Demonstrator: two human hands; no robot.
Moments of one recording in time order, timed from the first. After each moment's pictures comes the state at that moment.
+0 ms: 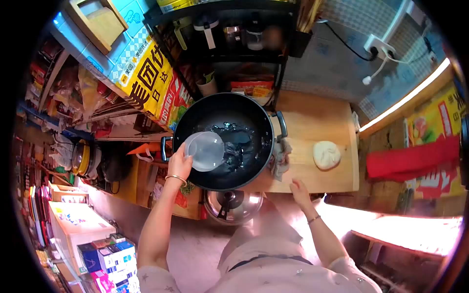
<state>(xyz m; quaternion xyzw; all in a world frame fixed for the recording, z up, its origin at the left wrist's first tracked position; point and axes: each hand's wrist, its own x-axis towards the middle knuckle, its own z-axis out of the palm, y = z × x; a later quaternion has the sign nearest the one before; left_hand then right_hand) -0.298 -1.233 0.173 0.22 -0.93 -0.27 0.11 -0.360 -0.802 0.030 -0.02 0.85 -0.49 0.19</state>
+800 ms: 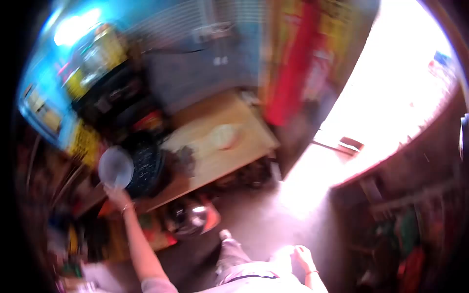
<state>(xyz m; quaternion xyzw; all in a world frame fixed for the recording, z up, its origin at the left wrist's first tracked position) -0.255 -1.109 0.186 0.20 -0.86 -0.16 0.45 0.105 -0.492 0.001 0.44 0.64 -0.61 0.15</state>
